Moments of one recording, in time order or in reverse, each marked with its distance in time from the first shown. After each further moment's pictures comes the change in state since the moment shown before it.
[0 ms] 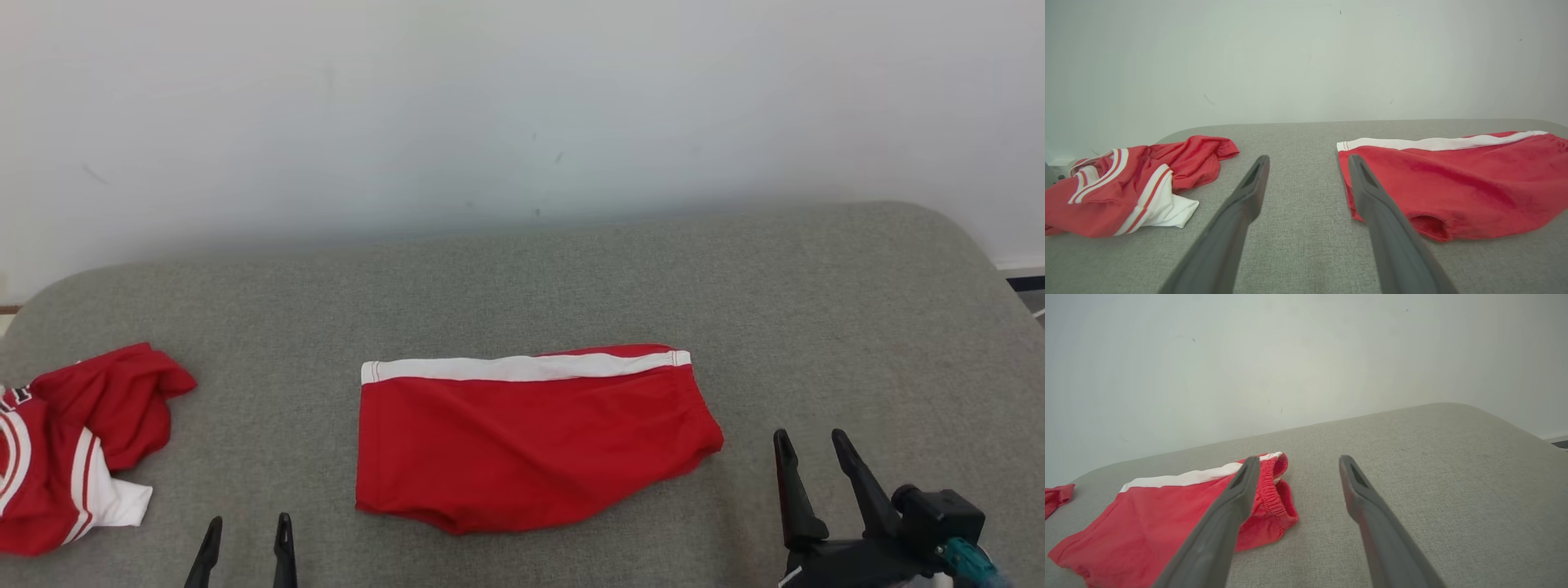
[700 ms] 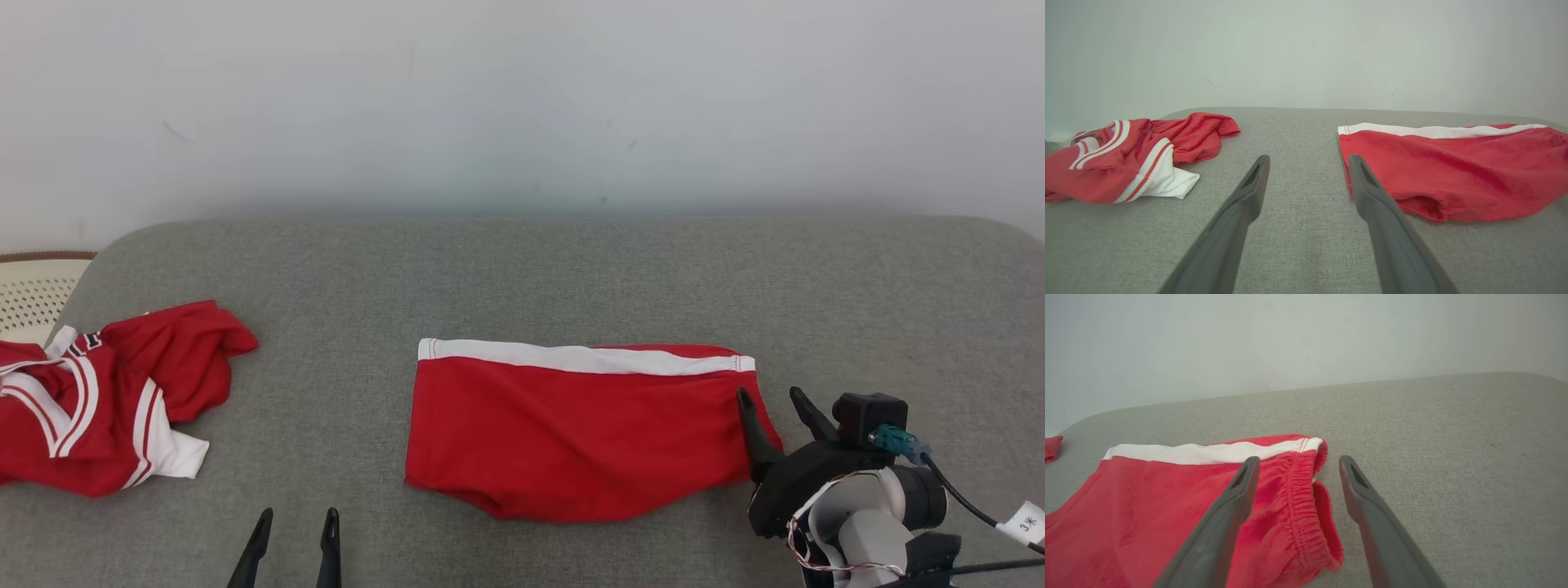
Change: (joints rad) left arm -0.040 -0.053 -0.029 0.056 0.025 -0.068 0.000; right arm -0.375 -0.018 0.063 0.503 0.008 0.000 0.061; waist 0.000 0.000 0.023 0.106
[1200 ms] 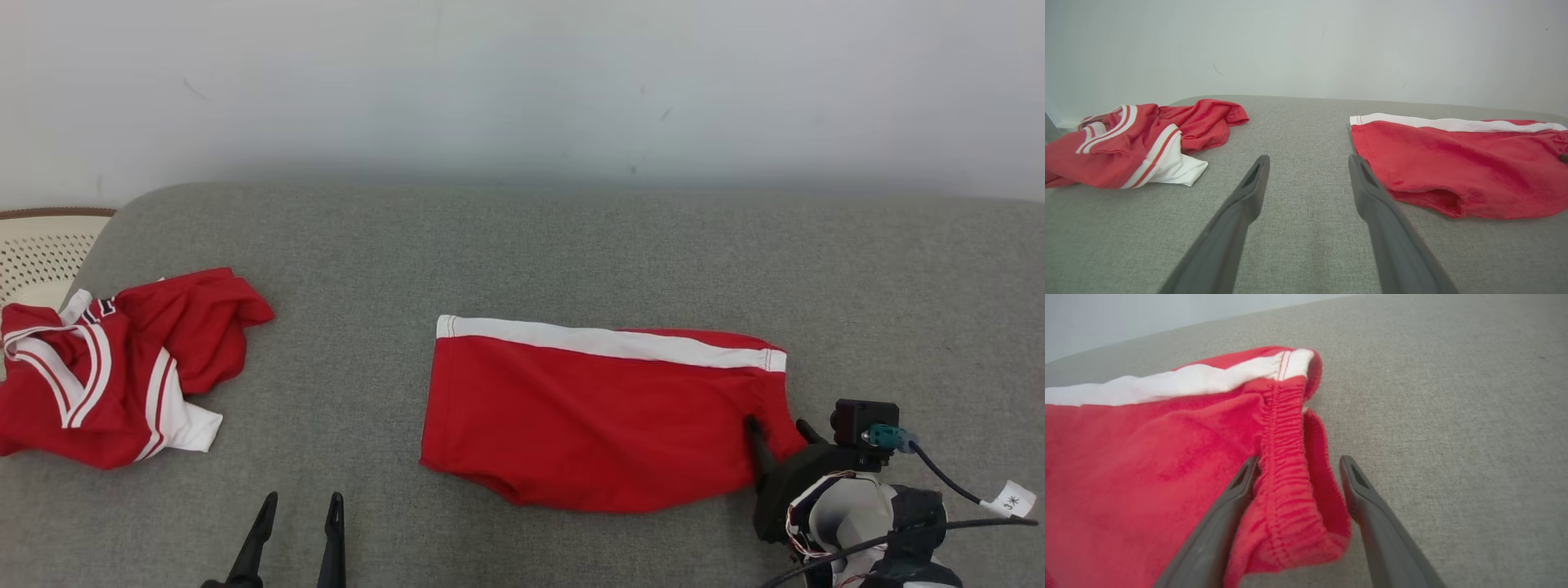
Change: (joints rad) left arm -0.030 -0.018 0.011 0.016 0.012 -0.020 0.000; right arm -0.171 0.003 0.011 0.404 0.040 0.000 -0.039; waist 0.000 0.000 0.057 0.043
